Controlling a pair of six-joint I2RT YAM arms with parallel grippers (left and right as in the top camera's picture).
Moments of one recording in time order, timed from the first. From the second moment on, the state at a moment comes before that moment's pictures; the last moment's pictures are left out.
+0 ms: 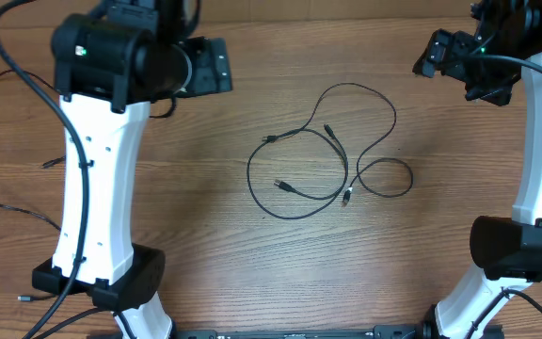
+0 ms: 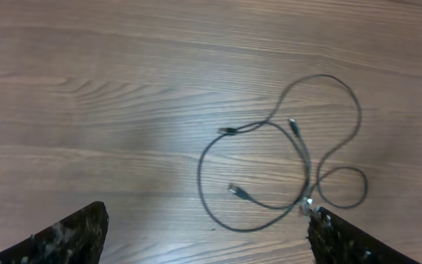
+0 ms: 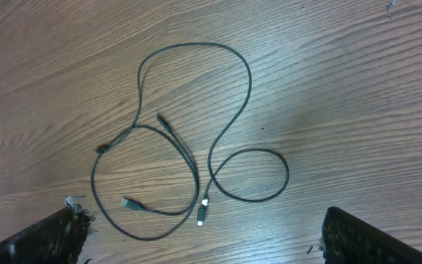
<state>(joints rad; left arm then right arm) -0.30 1.90 2.54 -1.66 0.01 -0.41 -0.07 1.95 2.35 -1.63 -0.20 0.26</state>
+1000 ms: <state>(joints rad) -0.50 2.46 2.54 -1.25 0.12 0.08 -0.07 1.95 2.35 -1.62 -0.20 0.23</state>
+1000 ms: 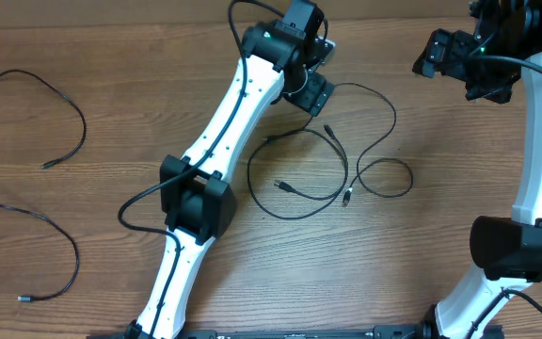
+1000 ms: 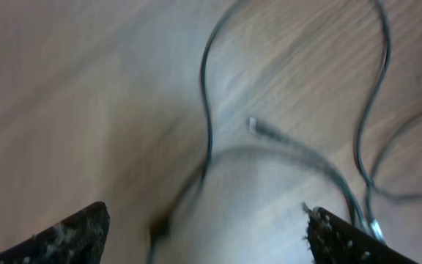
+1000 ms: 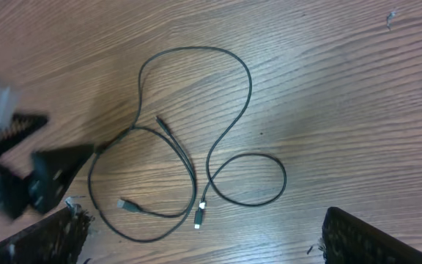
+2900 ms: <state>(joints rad) 0.01 1.71 2.56 -1.44 0.27 -0.05 -0.07 1.95 2.35 -1.60 -0.26 0.23</state>
